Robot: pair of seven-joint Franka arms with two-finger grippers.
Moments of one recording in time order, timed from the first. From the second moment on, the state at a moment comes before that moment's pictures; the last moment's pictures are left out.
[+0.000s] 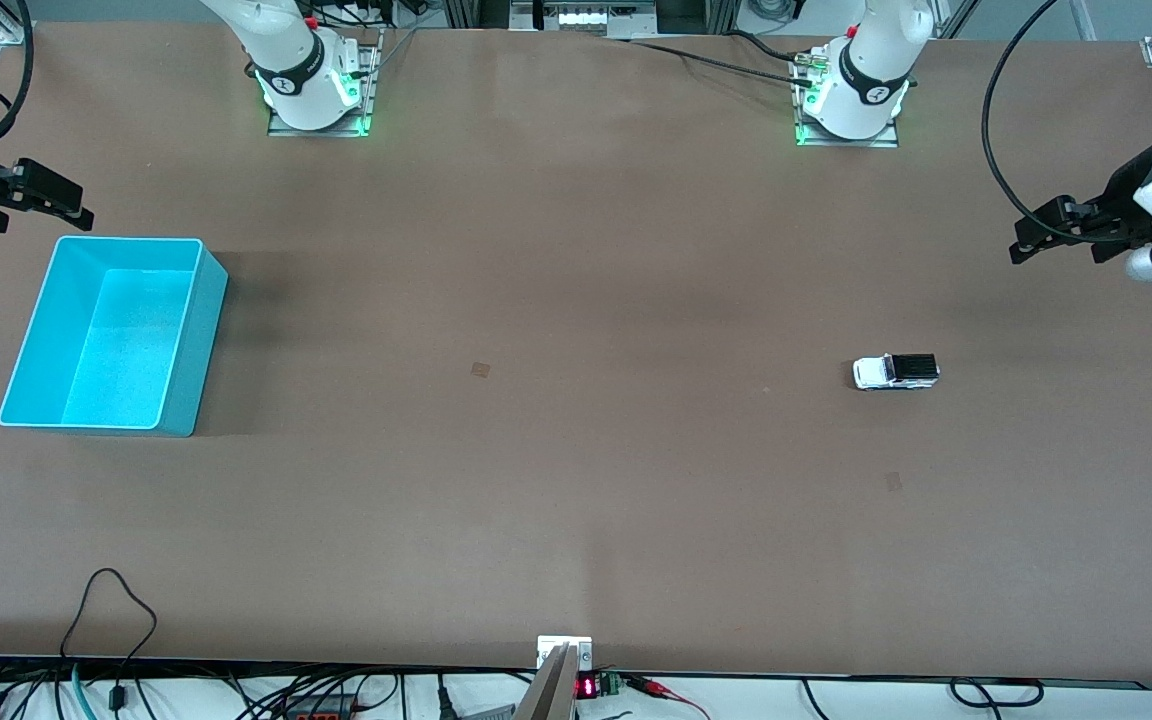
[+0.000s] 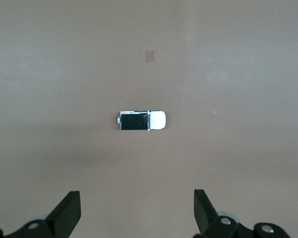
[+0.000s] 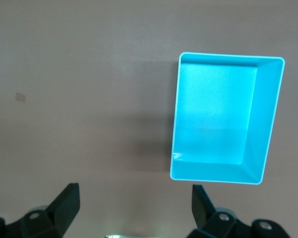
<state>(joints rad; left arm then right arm) 0.05 -0.06 -0.02 -1.75 -0.04 1.67 -0.01 -0.02 -0.05 -0.05 -1.68 0.01 1.57 -0.10</state>
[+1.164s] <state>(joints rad) 0.04 0.11 -0.03 -1.78 -0.04 1.70 -0.02 -0.03 0.12 -0.05 -1.68 0.01 1.40 -0.10</state>
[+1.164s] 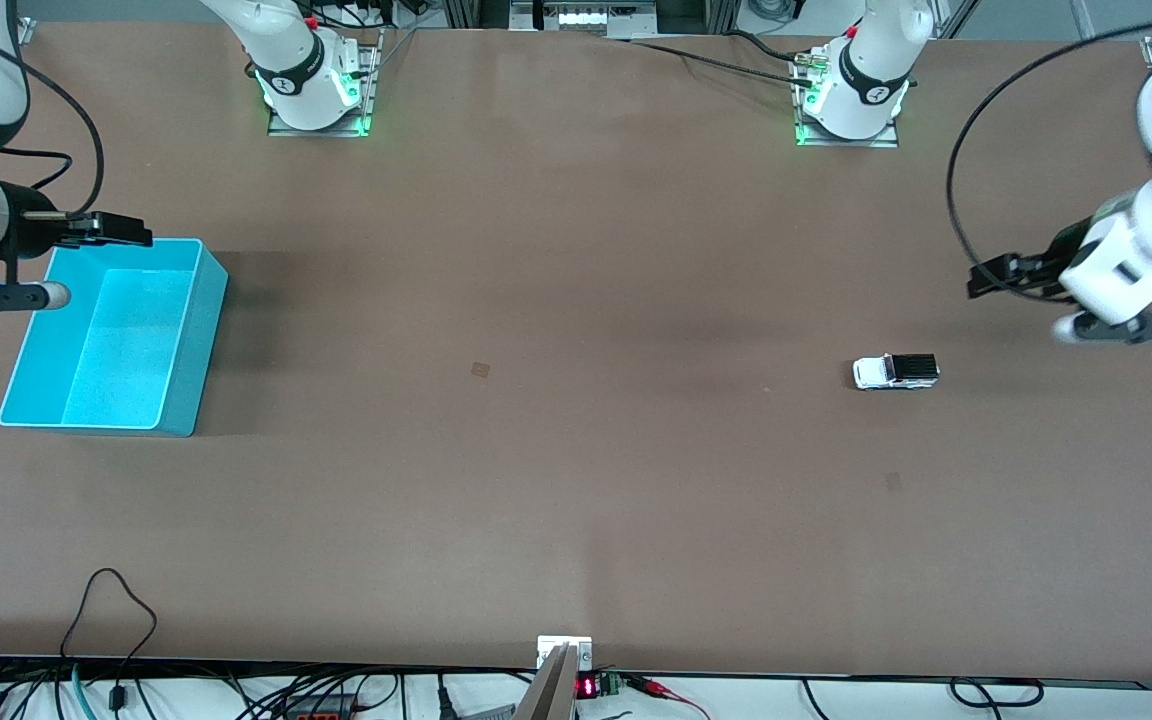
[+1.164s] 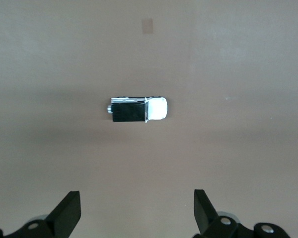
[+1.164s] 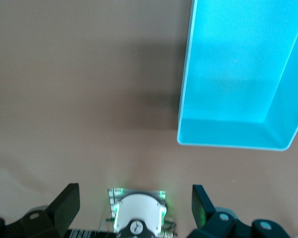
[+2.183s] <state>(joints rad) 0.06 0.33 -0.04 -1.88 0.04 1.99 0.51 -0.04 0.13 -0.05 -1.68 0.01 1.35 -0.10</state>
